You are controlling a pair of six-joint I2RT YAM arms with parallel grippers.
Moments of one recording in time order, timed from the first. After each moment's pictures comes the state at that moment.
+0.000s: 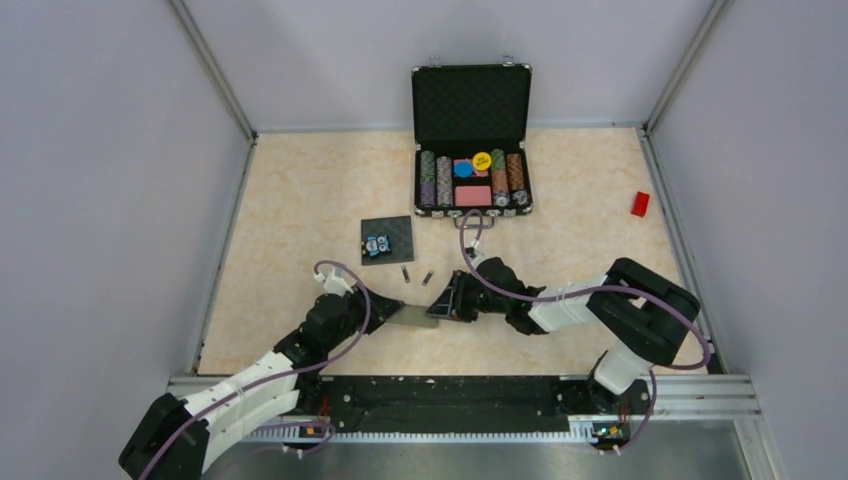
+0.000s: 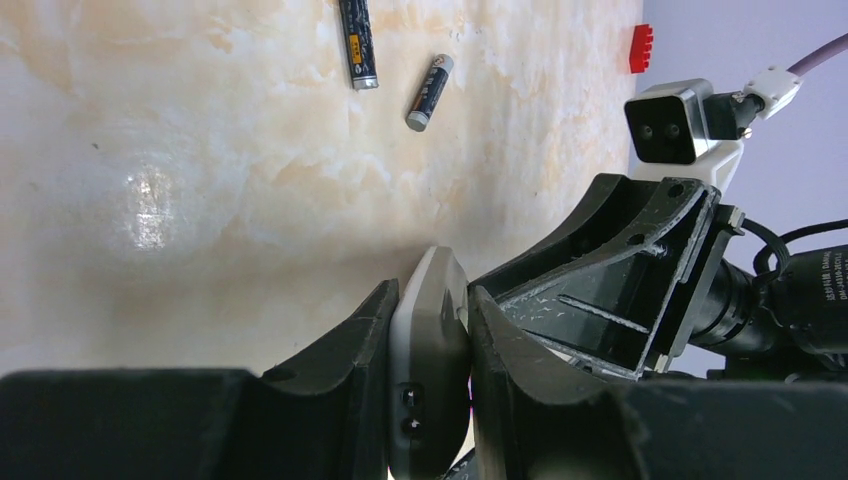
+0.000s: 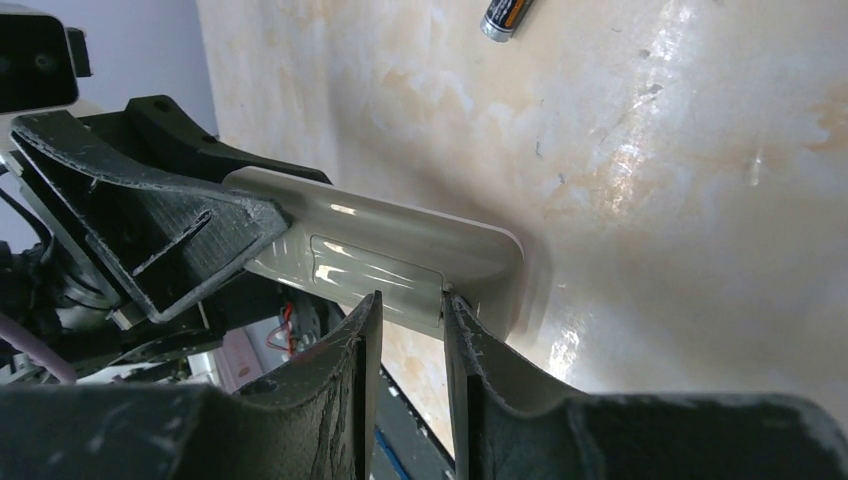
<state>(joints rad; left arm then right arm) -0.64 0.72 0.01 0.29 0.06 -1.17 0.91 1.60 0.50 0.56 -0.27 1.11</state>
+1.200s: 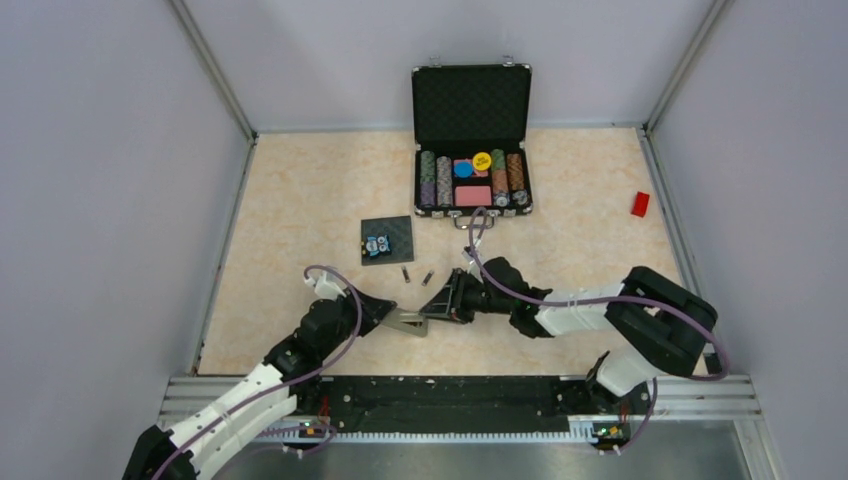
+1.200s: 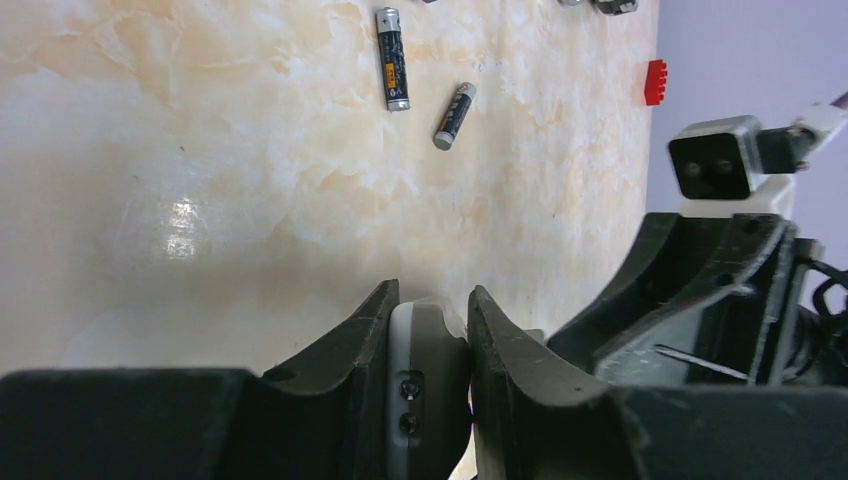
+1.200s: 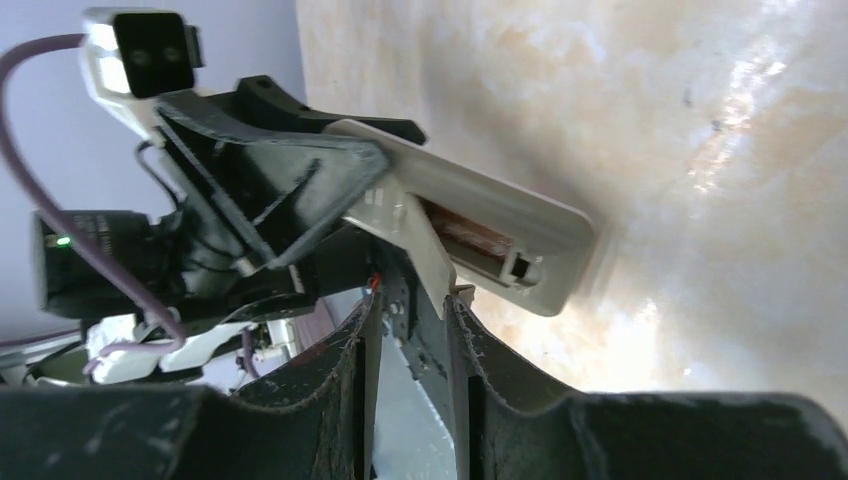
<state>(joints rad) -0.65 0.49 0.01 0.06 -0.04 -1.14 0.93 1.54 0.48 0.63 -0.33 1.25</state>
